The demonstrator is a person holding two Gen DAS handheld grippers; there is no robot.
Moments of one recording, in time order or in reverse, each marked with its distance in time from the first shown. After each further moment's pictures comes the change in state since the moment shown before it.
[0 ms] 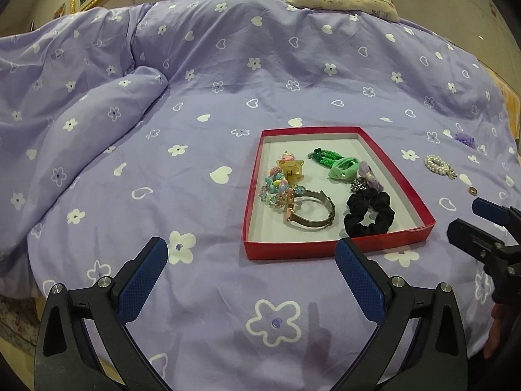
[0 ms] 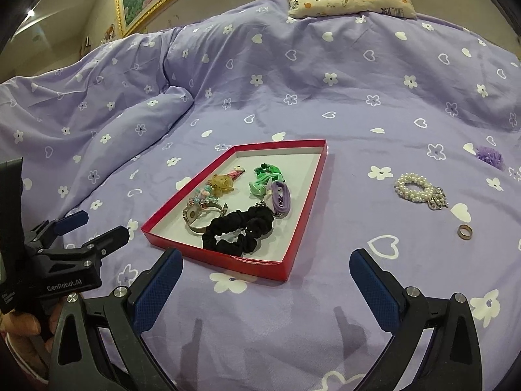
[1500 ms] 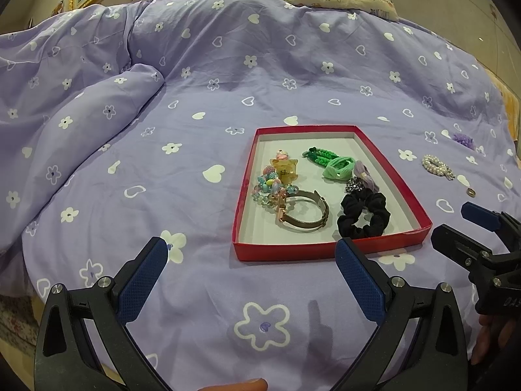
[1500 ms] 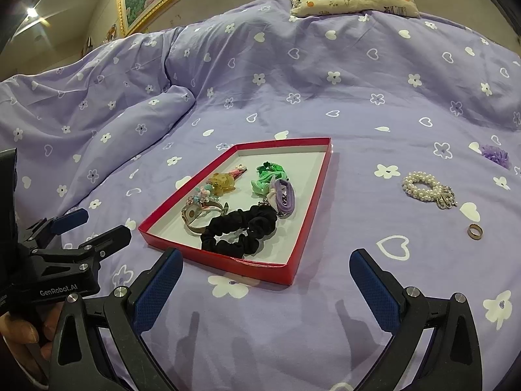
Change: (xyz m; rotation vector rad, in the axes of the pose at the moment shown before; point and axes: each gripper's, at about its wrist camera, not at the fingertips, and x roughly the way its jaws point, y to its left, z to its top) left arm 0.006 -0.007 0.003 -0.007 0.018 -0.012; right arm 0.010 -0.001 -0.002 0.002 -0.006 0.019
